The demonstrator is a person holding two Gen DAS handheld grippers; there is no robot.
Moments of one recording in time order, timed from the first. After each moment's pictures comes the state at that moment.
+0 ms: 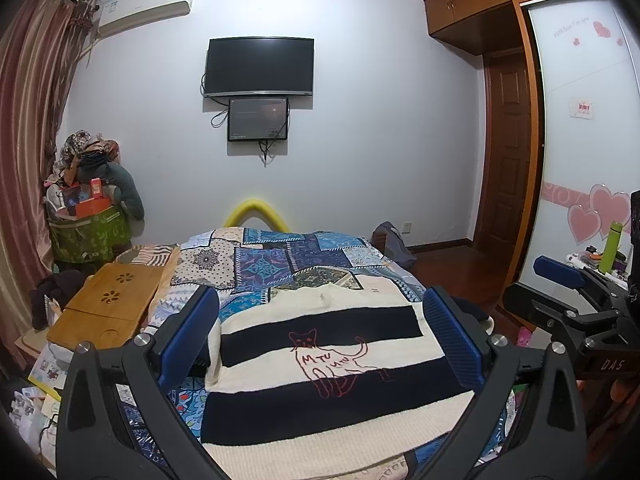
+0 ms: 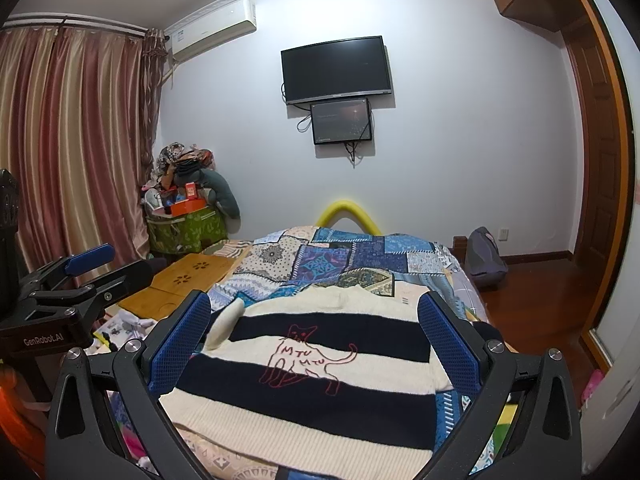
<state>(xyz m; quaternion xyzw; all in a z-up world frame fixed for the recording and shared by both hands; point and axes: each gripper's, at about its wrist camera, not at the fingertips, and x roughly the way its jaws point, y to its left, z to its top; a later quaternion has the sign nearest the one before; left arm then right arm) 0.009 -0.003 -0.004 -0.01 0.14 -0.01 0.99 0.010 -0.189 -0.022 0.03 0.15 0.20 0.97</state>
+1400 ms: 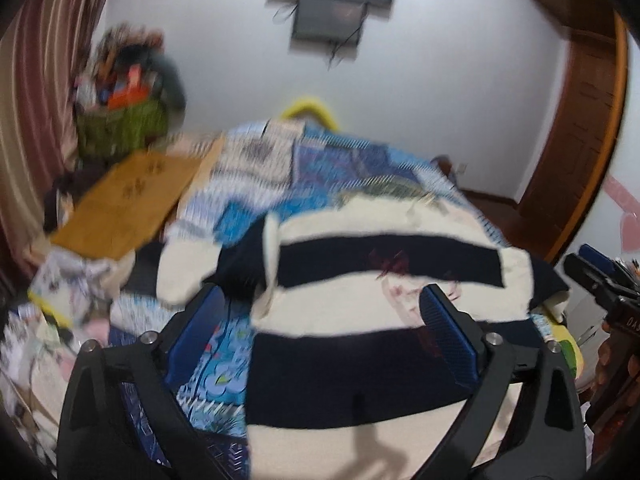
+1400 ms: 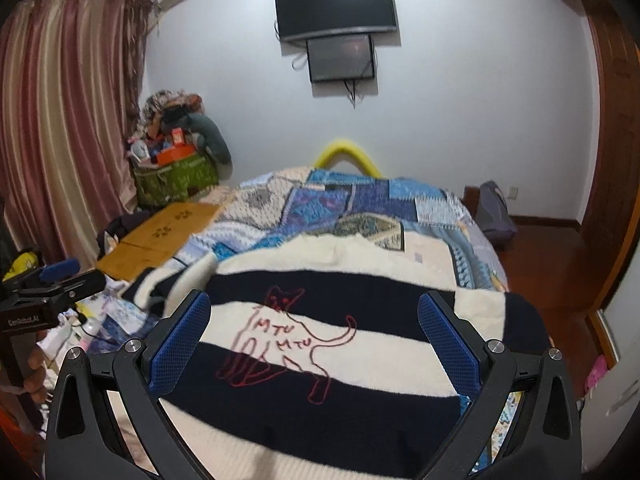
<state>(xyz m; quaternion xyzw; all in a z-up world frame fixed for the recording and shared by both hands) 0.106 0.118 -0.121 -0.11 0.32 0.07 0.94 0.111 -0.165 -0.087 0.00 0.26 0.20 0.94</state>
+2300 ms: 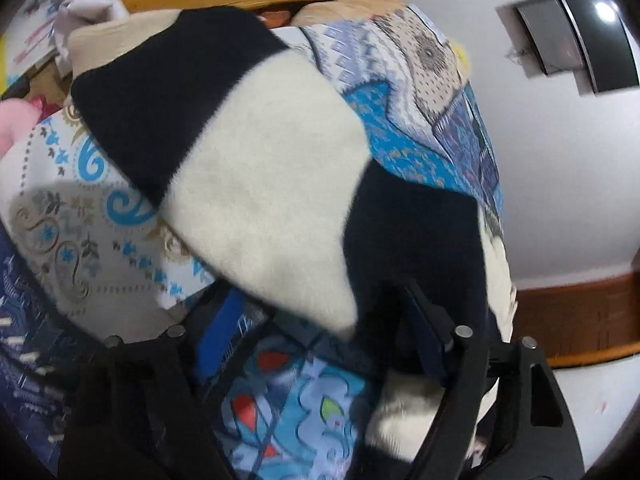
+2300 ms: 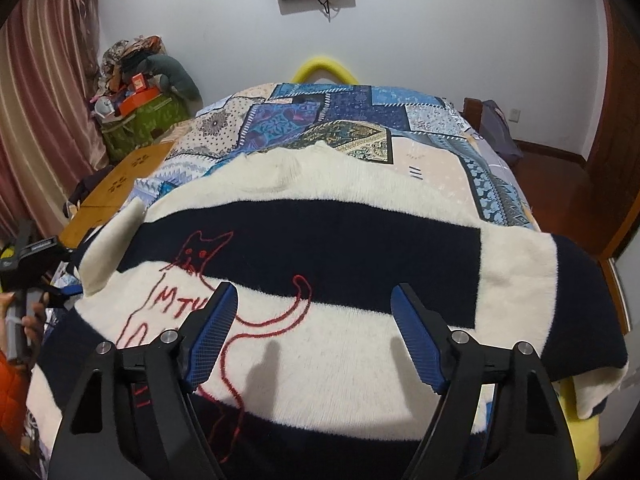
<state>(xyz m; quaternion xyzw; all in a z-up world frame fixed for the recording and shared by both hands) 0.200 0.314 -0.300 -0.50 0.42 0.12 0.75 0.207 -0.173 -0.162 0.01 0.39 0.18 0.90</state>
